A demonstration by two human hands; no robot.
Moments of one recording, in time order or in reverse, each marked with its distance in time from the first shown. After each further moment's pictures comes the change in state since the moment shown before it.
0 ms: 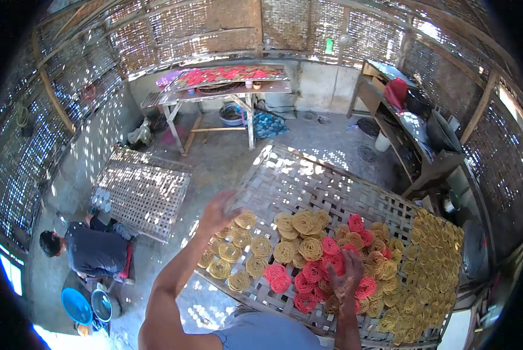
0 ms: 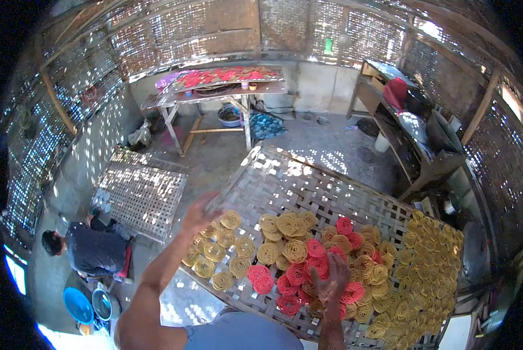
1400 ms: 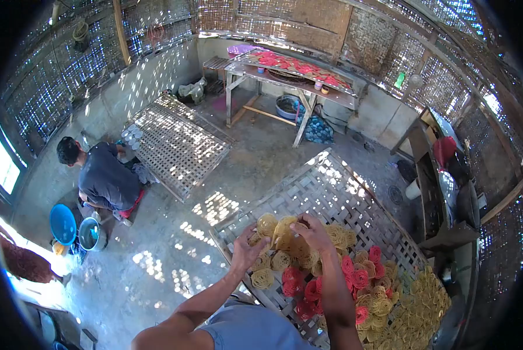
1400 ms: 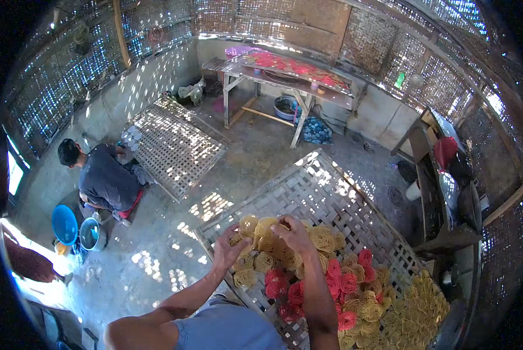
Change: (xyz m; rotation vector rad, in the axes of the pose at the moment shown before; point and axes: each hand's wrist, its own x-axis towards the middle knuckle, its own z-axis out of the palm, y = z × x) left_hand -0.145 0.054 0.056 -0.545 0.426 -0.660; right_hand 0.141 -0.153 0.123 0.808 -1.111 -0.027
